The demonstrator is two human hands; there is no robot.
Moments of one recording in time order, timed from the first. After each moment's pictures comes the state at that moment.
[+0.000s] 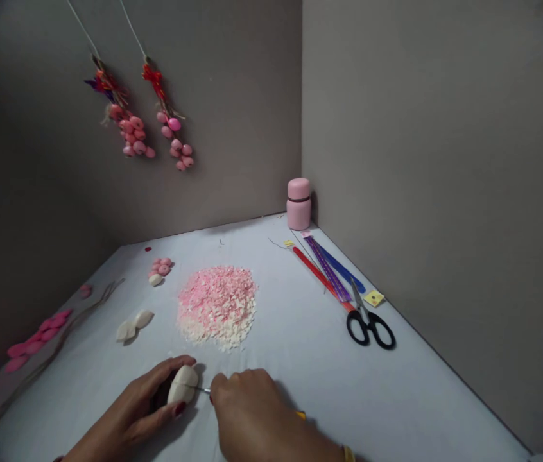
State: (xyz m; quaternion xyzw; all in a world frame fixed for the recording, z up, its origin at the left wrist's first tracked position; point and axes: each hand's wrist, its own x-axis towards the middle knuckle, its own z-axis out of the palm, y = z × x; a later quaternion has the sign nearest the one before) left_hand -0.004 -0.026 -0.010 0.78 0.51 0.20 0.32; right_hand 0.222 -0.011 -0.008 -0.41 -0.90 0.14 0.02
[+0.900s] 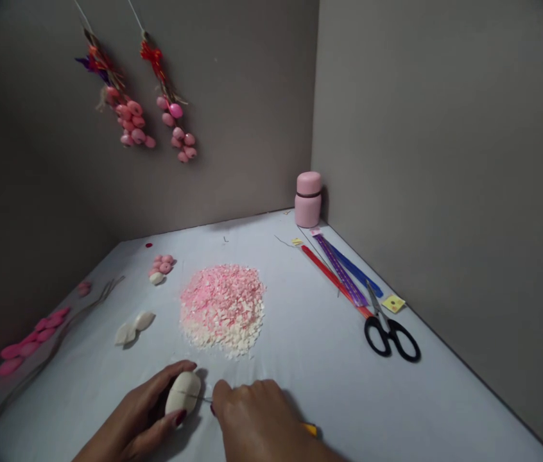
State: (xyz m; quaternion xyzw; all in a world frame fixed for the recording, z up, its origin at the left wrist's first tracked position) left_hand -0.019 -0.024 -0.029 0.80 0.50 0.20 0.28; right_hand 0.214 -0.004 -0.007 -0.41 -0.90 0.17 0.00
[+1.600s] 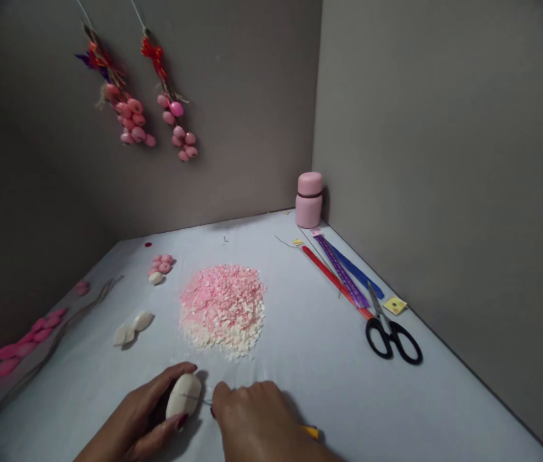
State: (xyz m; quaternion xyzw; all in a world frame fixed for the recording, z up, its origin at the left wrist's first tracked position) left_hand -0.015 -0.023 -0.033 0.82 0.48 0.22 0.23; right_hand 0.211 -0.001 -0.002 -0.41 -0.89 0.18 -0.04
